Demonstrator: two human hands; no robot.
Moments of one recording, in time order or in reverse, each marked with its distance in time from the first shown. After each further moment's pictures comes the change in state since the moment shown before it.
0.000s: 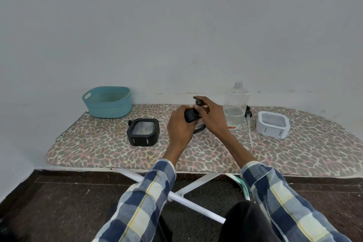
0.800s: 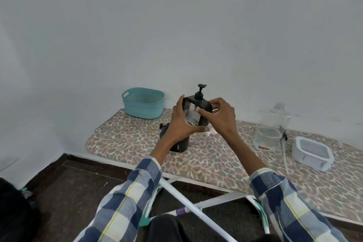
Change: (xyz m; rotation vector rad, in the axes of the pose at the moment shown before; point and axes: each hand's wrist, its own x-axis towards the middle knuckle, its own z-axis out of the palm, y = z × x) left_hand 0.043 -0.056 -0.117 -0.224 -0.213 -0.173; right_hand 0.024 -0.089 0.060 0.072 -0.014 0.097
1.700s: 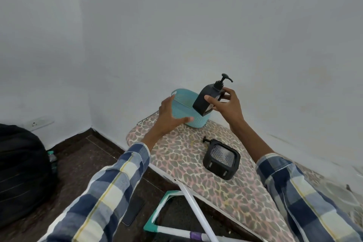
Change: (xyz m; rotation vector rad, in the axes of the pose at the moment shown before) left_hand 0.027 -0.131 -0.187 0.033 0.285 -0.128; right_hand 0.092 -0.066 0.178 0.161 -0.302 -0.023
